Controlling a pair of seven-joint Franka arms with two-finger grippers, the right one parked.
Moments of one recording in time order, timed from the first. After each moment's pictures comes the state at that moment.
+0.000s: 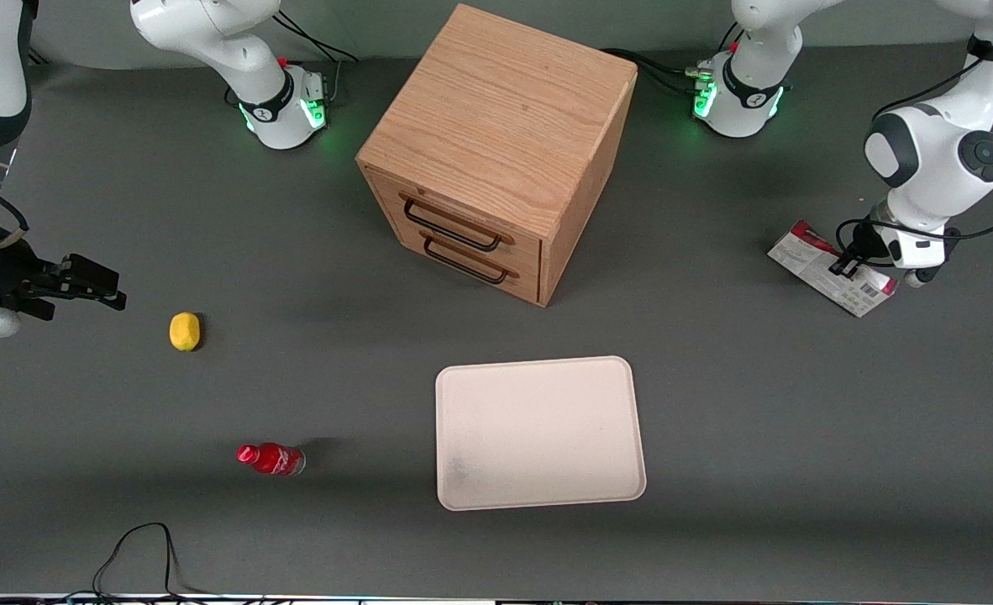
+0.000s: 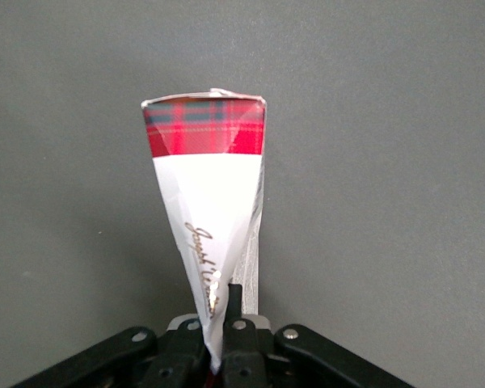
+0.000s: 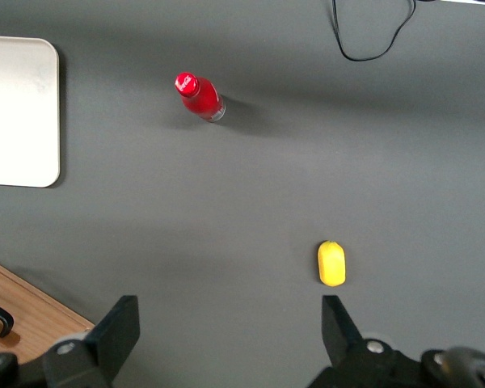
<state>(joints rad) 0.42 0.03 -0.16 -2.61 -0.04 2.66 -0.55</state>
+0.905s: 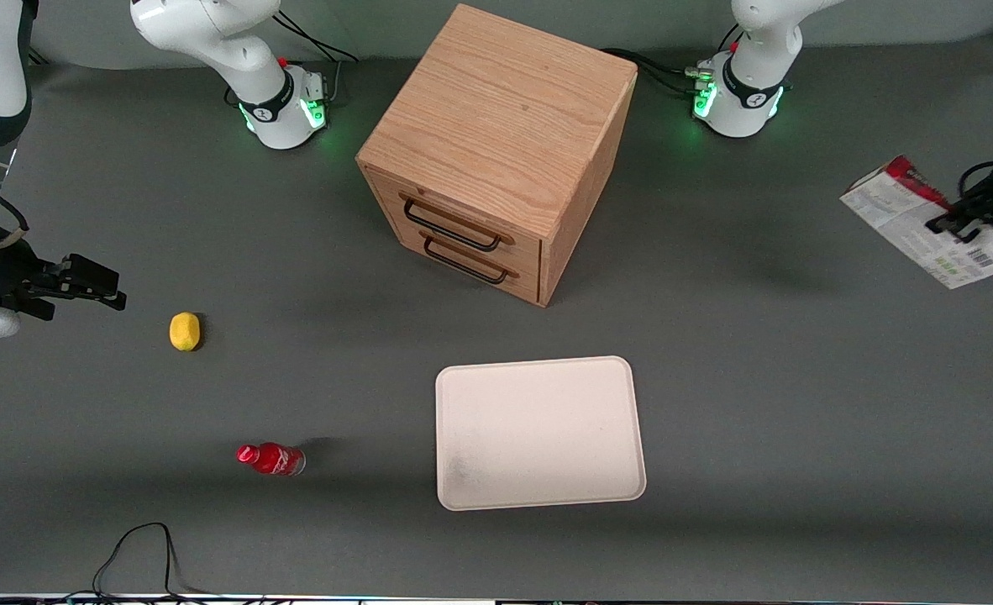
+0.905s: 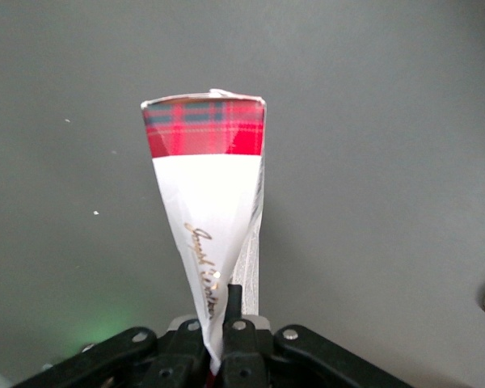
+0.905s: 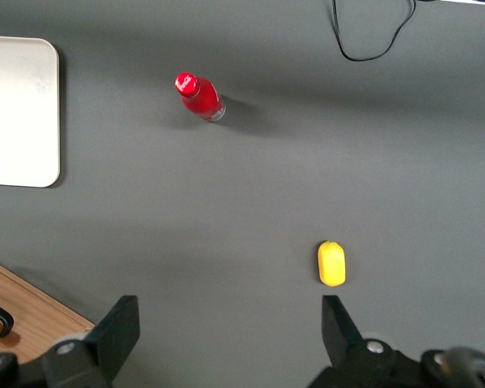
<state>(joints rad) 0.43 -0.13 -0.18 -1.95 -0.03 1.68 -0.55</state>
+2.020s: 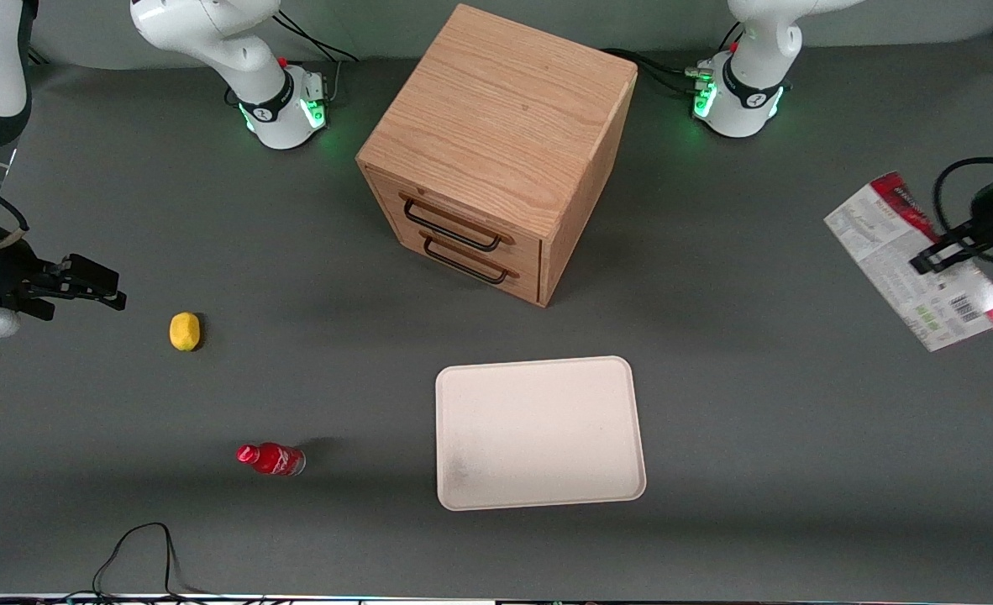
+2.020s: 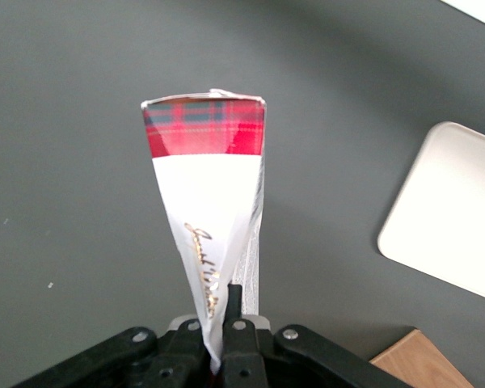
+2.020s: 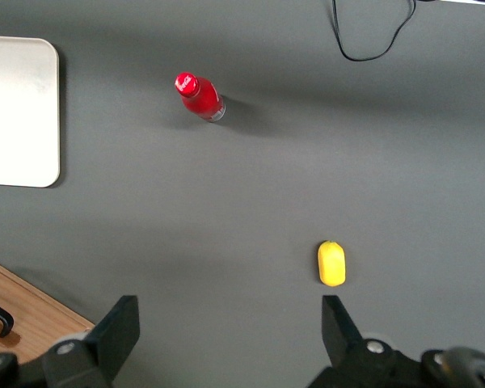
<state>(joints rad) 0.11 0.11 -0.20 -1.48 0.03 1.58 -0.52</state>
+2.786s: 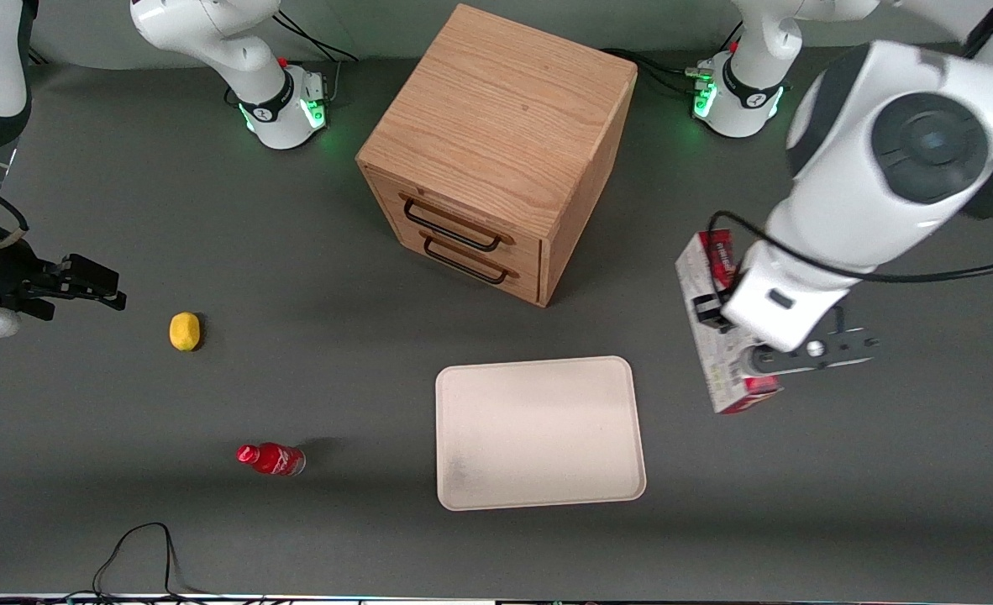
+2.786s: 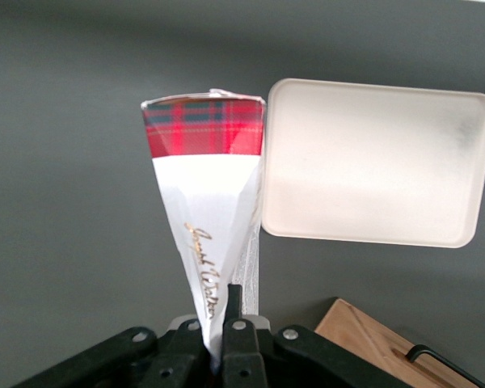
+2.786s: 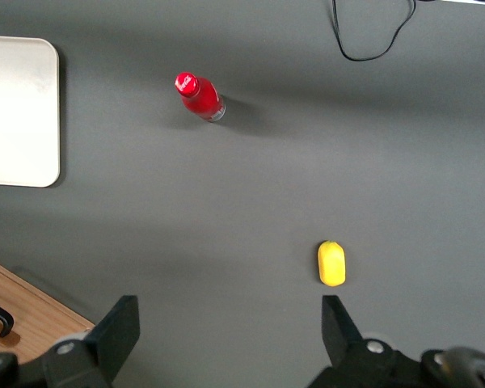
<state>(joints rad) -0.28 0.48 -0.17 -1.05 0.08 1.54 -0.56</state>
